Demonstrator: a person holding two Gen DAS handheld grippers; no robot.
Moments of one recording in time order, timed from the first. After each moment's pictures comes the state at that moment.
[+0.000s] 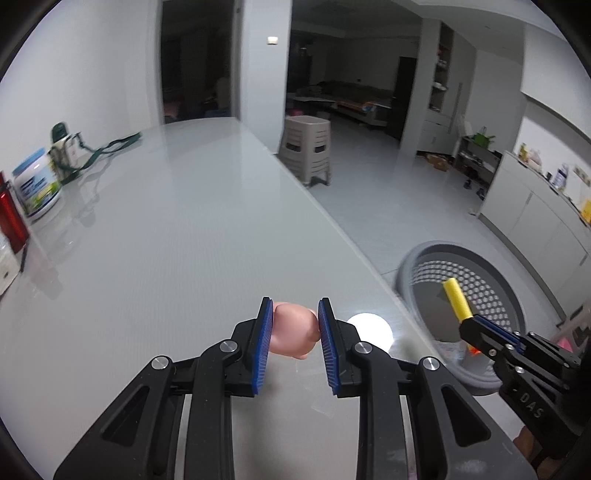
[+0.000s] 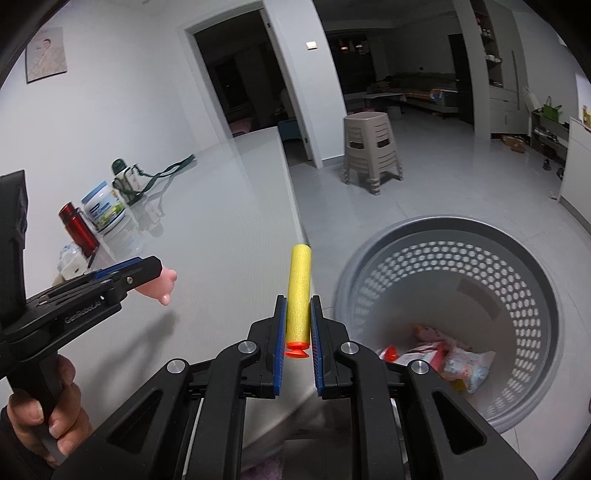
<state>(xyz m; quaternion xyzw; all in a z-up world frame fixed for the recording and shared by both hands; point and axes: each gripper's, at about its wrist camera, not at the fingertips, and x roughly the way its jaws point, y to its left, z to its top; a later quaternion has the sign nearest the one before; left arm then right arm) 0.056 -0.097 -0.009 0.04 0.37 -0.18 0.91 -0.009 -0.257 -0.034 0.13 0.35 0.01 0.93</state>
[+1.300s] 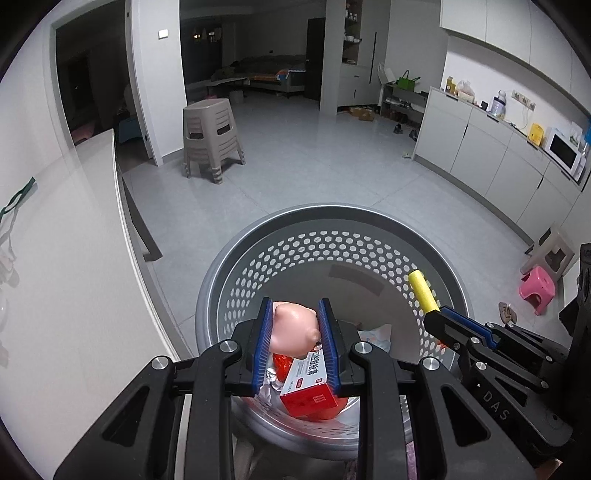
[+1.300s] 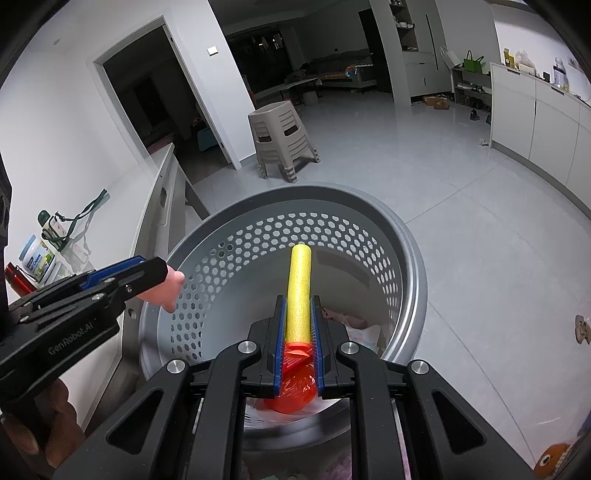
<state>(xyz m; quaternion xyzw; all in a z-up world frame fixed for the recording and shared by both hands) 0.046 -0.279 -0.047 0.12 0.39 -0.30 0.86 -0.049 -0.391 -0.082 0.21 0.37 -0.11 0.90</state>
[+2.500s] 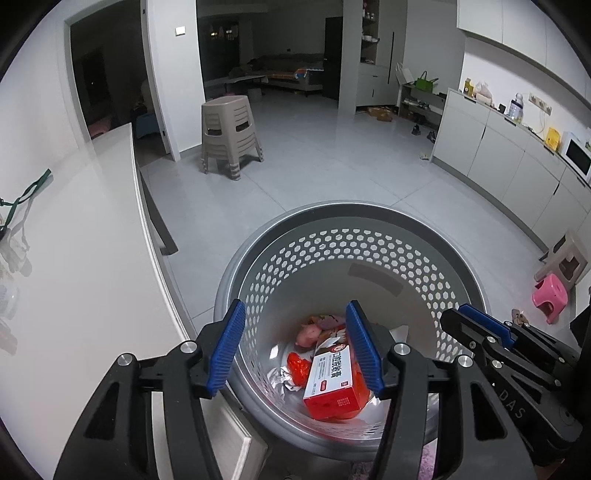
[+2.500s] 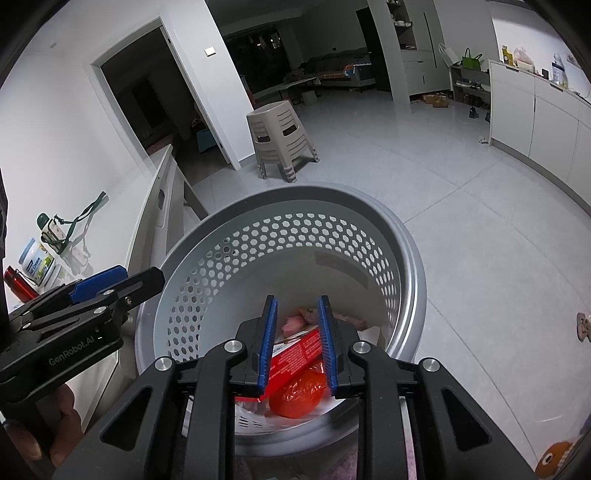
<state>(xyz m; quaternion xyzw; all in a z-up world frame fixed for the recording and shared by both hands) 0.050 -0.273 -0.047 0.12 0.39 -0.27 0.87 -0.043 -0.398 -0.083 0.21 0.36 -0.12 0.90</state>
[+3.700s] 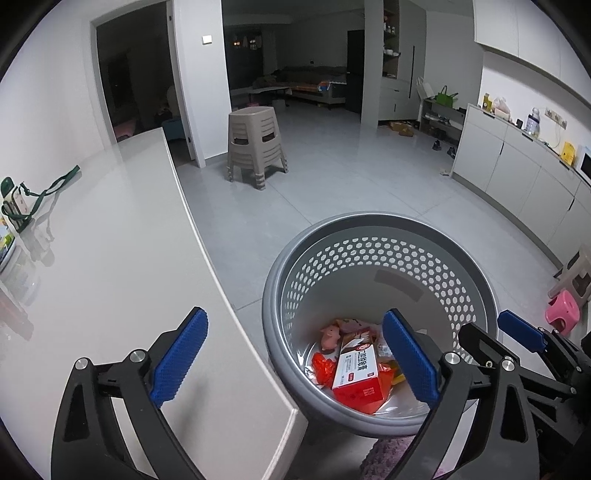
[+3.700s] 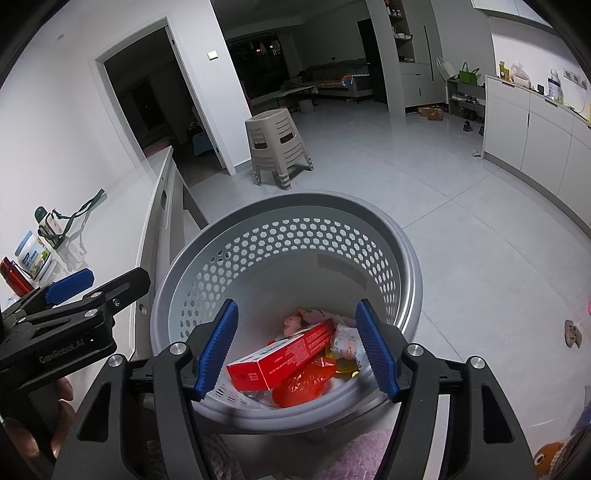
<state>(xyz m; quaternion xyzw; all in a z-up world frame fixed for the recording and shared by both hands) 0.038 -0.241 -0.035 0.11 0.37 -0.22 0.89 -0.061 -0.378 -0.068 0.19 0.36 -0.13 0.91</state>
